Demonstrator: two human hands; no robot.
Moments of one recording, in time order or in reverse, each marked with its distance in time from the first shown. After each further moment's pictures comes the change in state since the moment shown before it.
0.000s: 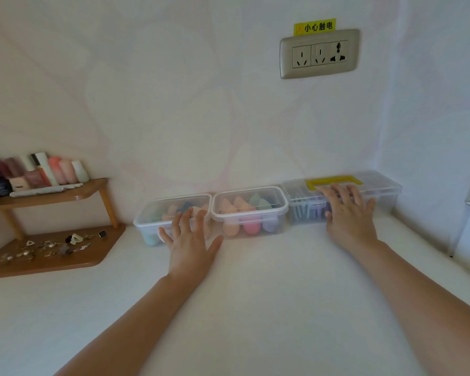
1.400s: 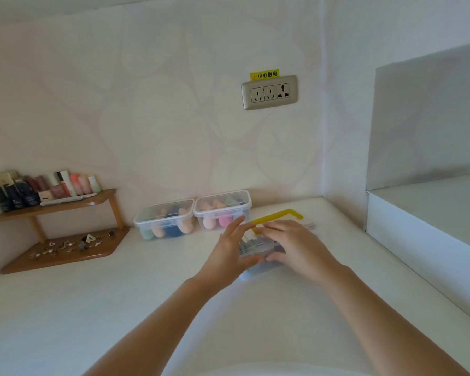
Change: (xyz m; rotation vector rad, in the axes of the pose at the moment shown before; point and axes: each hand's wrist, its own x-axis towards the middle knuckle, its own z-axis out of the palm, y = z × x) left_hand -0.085 0.122 -0.103 -0.582 -0.378 0.288; right_hand -0.135 -0.036 -0.118 0.245 -0.203 -0.461
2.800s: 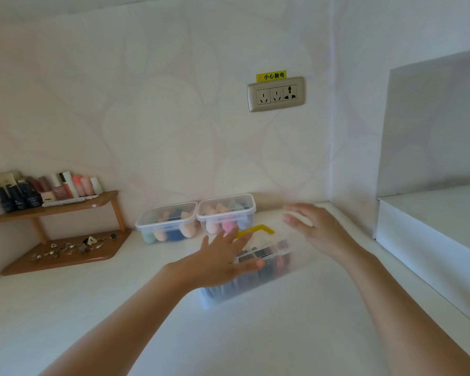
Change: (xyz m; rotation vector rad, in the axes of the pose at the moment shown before) left_hand 0.002 0.021 -0.048 0.418 -0.490 -0.106; right_hand 0.024 0.043 -0.020 0.470 0.168 0.249
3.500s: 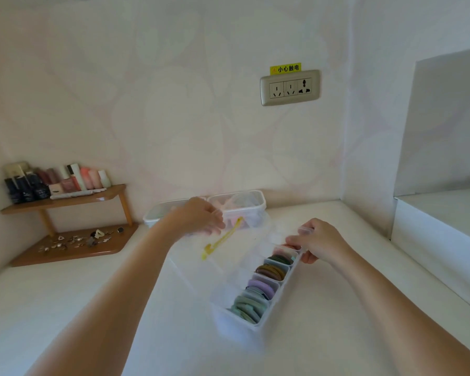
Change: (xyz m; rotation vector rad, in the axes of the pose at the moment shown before) left_hand 0.015 -0.059 -0.055 -0.742 0.184 -0.351; right_hand 0.001 -0.011 0.032 0.180 -0.105 0.518
